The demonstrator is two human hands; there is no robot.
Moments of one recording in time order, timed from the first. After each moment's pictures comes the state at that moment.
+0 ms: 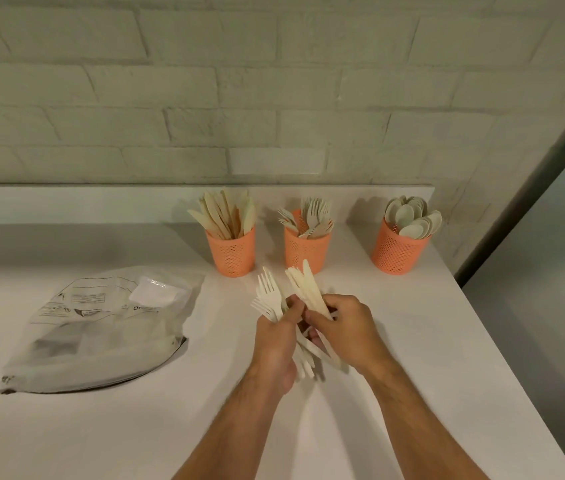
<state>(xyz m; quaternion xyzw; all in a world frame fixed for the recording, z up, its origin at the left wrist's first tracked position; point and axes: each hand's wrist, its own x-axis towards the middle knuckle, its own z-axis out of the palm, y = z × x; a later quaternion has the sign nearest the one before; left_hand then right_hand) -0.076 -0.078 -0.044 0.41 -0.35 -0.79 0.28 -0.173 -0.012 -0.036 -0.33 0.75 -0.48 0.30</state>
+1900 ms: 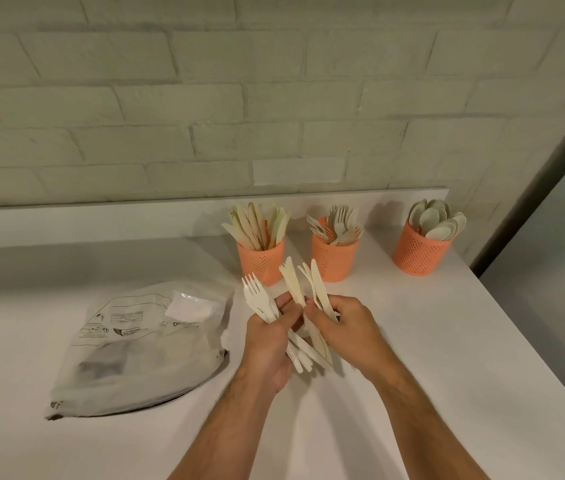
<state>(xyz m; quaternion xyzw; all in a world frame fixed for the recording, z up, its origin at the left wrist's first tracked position) -0.016 -0.133 -0.025 0.35 -0.38 -0.81 0.27 -0.120 -0.052 -0.027 -0.35 0.75 -0.49 0.26</state>
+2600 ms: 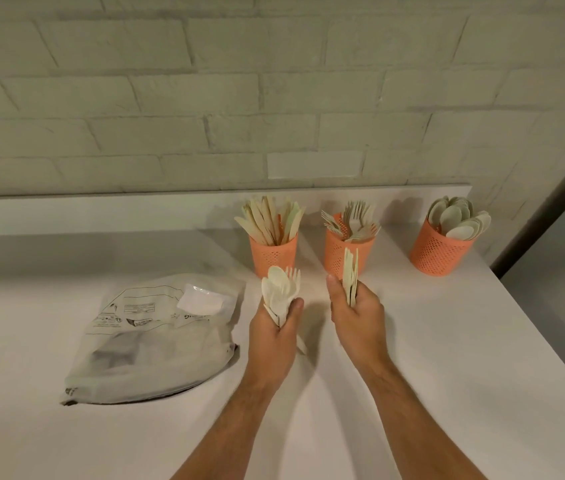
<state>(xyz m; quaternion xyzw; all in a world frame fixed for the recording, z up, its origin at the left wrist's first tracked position) -0.010 -0.142 -0.053 0.36 -0.64 -0.56 0.39 -0.120 -0.075 -0.049 -0.26 0.72 -0.63 0.16</state>
